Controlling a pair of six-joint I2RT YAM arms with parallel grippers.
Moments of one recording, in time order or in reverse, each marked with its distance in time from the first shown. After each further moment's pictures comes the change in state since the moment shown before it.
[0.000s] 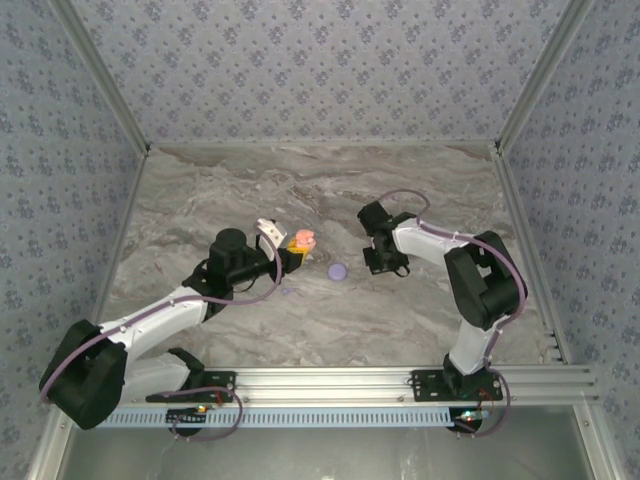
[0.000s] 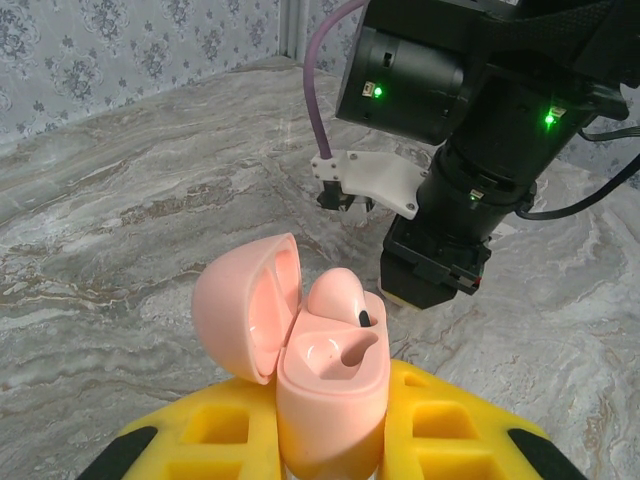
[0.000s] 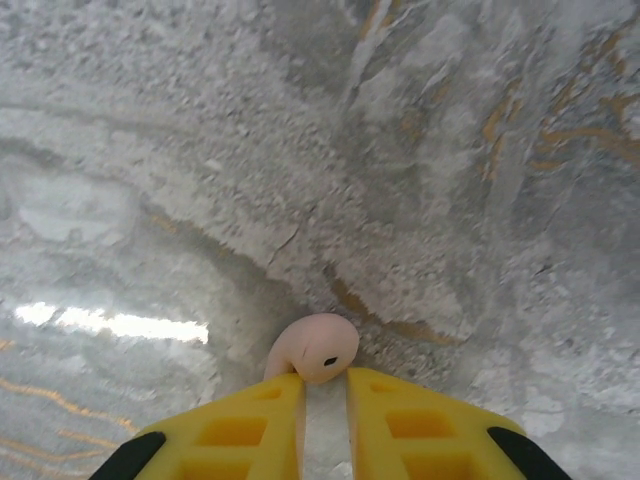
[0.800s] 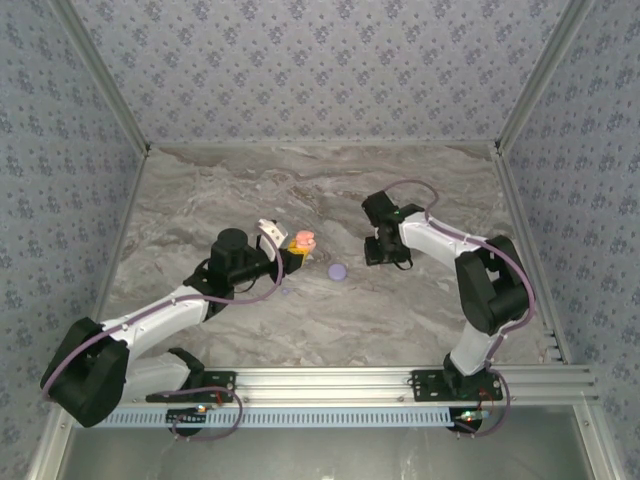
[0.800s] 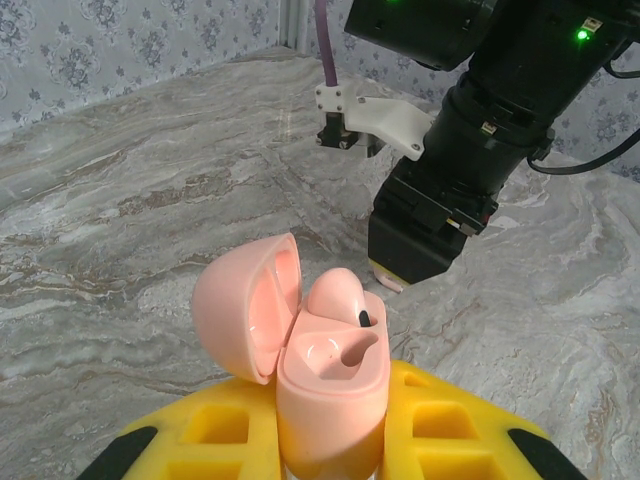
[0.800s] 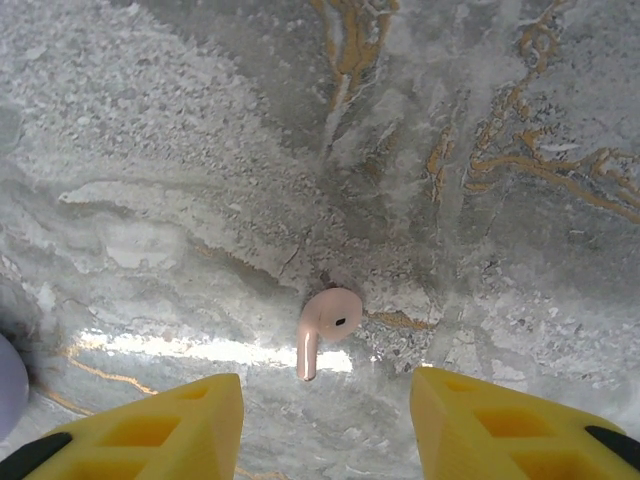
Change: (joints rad) left arm 0.000 0.012 0.000 -0.003 0.000 0.000; right arm -0.034 -0.054 0.048 -0.044 -0.051 0.084
